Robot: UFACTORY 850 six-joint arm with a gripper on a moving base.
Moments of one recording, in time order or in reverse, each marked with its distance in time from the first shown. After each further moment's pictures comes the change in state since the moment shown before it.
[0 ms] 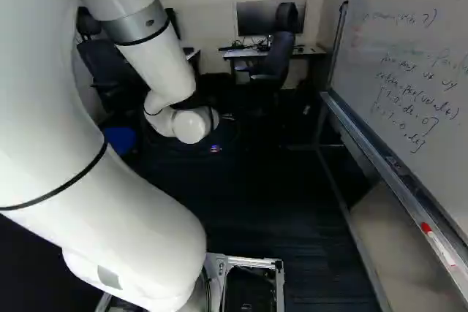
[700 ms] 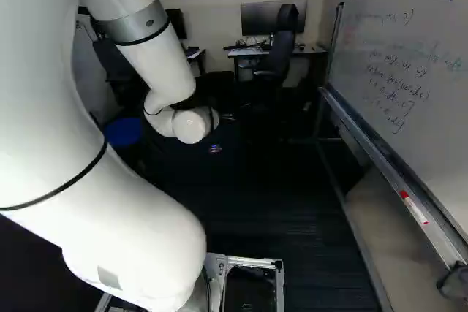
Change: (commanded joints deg) arm 0.0 0.0 0.0 0.0 0.0 0.0
